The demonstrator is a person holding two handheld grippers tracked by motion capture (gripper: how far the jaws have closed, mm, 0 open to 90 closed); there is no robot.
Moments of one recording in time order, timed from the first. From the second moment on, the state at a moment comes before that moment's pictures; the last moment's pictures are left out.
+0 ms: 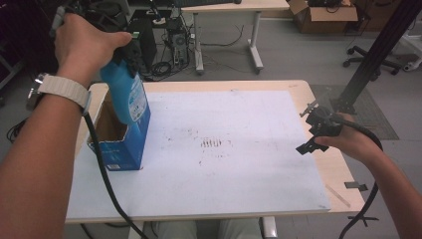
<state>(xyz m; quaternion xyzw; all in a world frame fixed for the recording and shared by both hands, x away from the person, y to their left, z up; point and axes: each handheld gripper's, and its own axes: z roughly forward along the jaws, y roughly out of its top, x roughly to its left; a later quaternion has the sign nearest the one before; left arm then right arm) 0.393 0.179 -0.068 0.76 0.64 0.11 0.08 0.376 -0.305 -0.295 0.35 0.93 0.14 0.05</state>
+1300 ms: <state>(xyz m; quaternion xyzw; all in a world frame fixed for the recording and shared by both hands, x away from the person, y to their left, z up) 0.419 0.246 -0.163 0.71 0.68 0.14 0.07 0.383 -0.307 -0.304 0.37 0.92 0.12 0.05</state>
